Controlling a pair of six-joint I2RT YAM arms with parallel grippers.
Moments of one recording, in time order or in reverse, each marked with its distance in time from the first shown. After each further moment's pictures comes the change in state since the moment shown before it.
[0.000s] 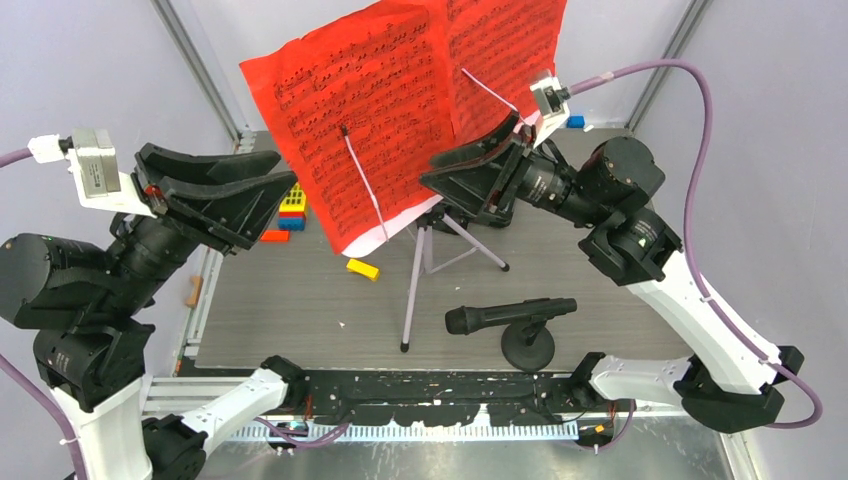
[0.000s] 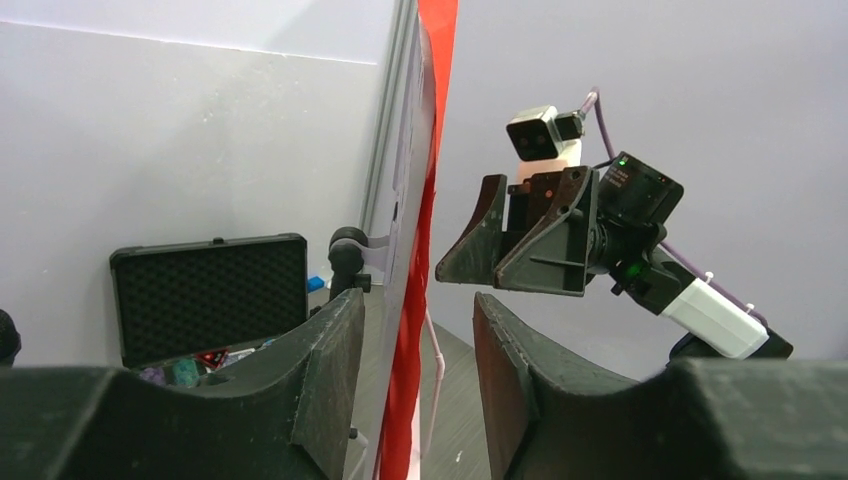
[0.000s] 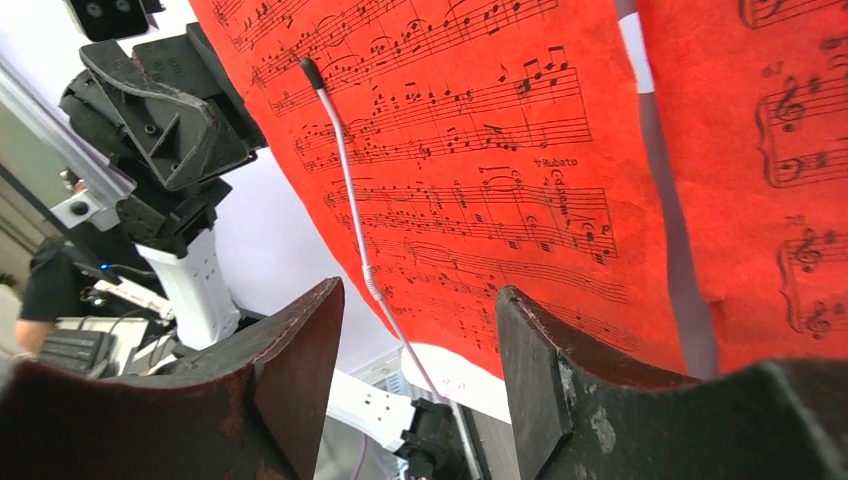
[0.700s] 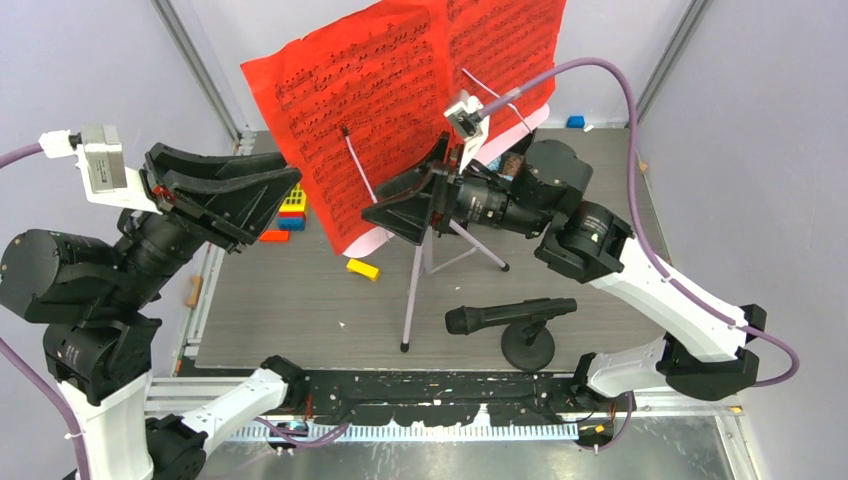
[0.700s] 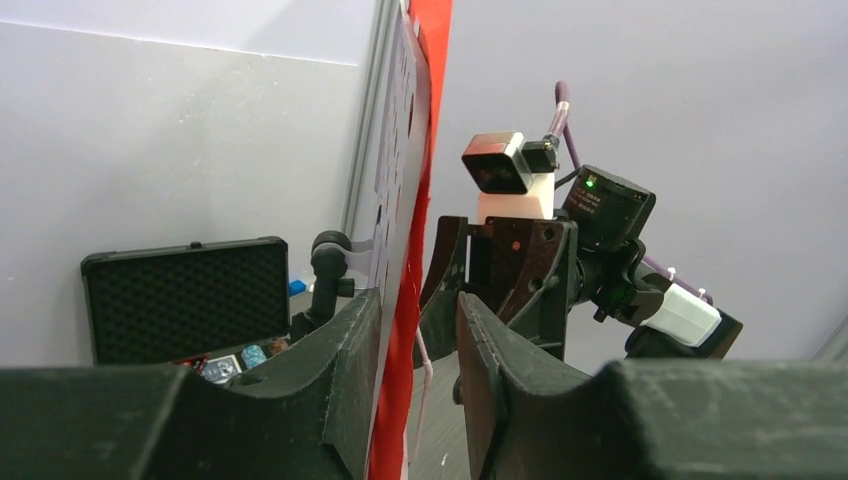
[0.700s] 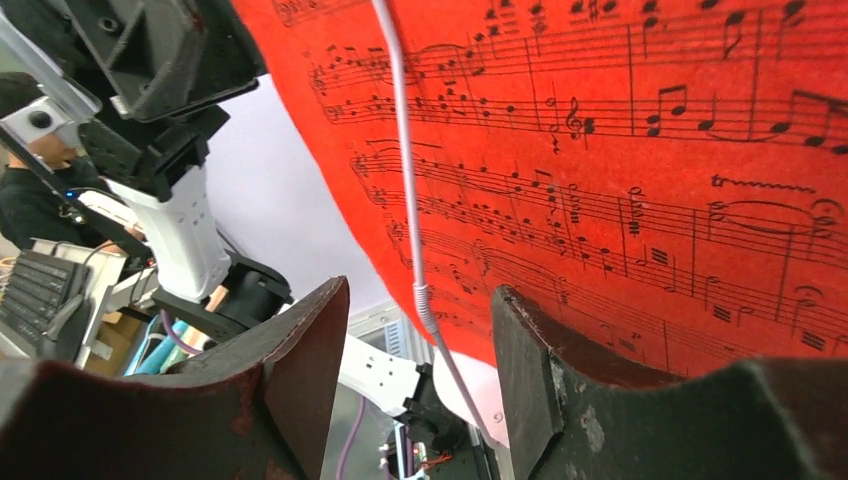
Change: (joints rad) left arm 0.000 0.000 -0.033 0.050 0.034 -0.038; right arm 0.236 0.151 0.137 -0.111 0.115 -0.166
